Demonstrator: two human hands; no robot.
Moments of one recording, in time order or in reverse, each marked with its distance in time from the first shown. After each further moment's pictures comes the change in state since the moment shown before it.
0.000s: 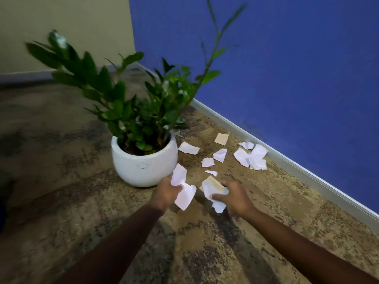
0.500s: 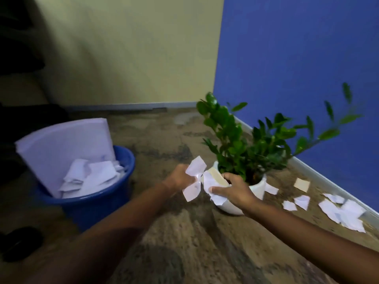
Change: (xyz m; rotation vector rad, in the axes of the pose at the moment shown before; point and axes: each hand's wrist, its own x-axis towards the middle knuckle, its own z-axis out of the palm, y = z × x) left_hand -0.071 0.023 -0.235 0.097 0.190 0.177; right_hand -0.041 -0.248 0.086 0.231 -0.234 -0.271
